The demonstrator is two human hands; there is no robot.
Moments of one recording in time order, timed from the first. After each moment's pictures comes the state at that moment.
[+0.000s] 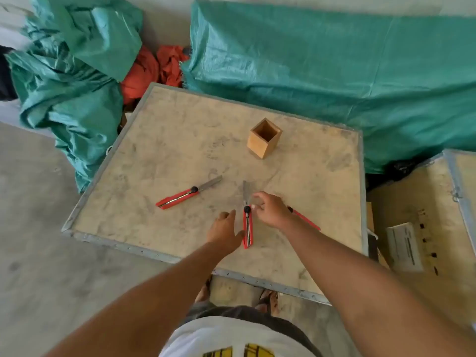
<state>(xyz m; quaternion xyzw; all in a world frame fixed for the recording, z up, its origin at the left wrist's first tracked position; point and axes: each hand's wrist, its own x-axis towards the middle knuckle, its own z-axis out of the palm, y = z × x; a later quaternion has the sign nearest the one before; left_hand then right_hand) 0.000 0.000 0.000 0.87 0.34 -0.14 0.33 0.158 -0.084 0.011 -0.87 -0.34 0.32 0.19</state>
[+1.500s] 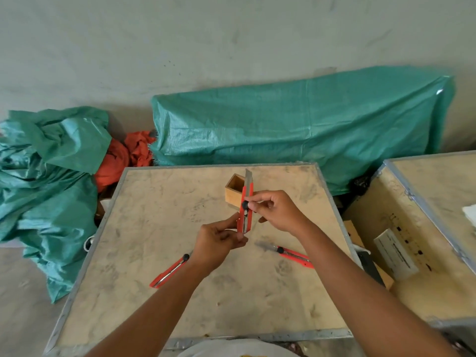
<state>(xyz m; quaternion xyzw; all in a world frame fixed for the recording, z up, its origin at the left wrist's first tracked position) 0.035 0.052 0.154 0.64 0.22 0.06 0.73 0.183 -0.084 0.169 -0.78 -0.28 0.22 0.52</state>
